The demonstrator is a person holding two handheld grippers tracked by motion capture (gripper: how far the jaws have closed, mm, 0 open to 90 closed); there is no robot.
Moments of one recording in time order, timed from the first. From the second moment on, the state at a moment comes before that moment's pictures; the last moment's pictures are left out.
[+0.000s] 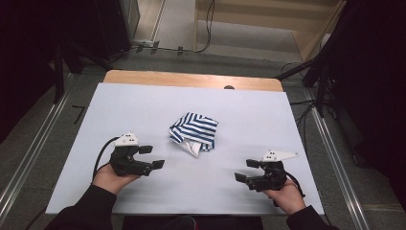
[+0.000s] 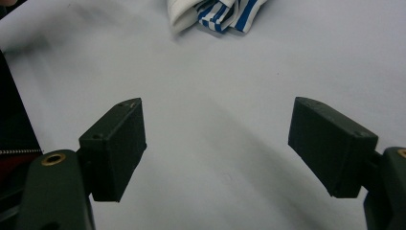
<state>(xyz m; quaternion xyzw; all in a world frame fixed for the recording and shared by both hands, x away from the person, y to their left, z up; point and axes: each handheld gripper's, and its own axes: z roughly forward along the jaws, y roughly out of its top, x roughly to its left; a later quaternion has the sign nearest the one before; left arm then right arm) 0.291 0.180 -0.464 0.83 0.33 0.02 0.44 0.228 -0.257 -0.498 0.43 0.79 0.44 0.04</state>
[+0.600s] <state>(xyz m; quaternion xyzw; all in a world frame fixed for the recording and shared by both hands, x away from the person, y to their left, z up) 0.309 0.163 -0.455 0.84 0.33 0.00 0.44 0.228 -0.257 -0.499 0.43 0.79 0.43 0.04</state>
